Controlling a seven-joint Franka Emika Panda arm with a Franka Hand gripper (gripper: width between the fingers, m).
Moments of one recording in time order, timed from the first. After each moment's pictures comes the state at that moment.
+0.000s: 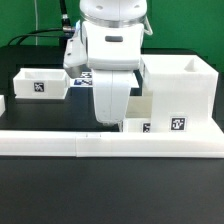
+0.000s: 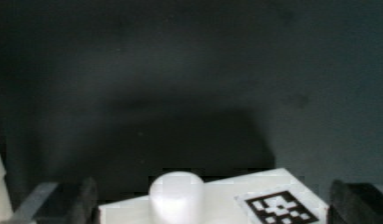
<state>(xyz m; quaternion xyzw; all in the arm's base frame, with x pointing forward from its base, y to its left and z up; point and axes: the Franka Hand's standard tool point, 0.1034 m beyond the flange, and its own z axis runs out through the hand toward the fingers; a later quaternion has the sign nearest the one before) 0.585 -0.008 0.039 -0.71 -0.69 0.09 0.08</state>
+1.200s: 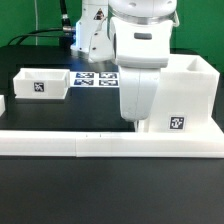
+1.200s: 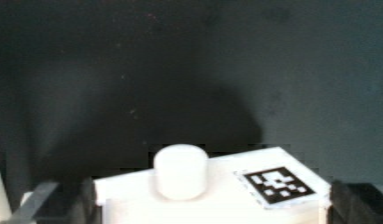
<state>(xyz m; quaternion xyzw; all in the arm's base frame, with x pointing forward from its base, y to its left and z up) 0.584 0.029 0.046 -0.72 -0.68 0.11 0.10</state>
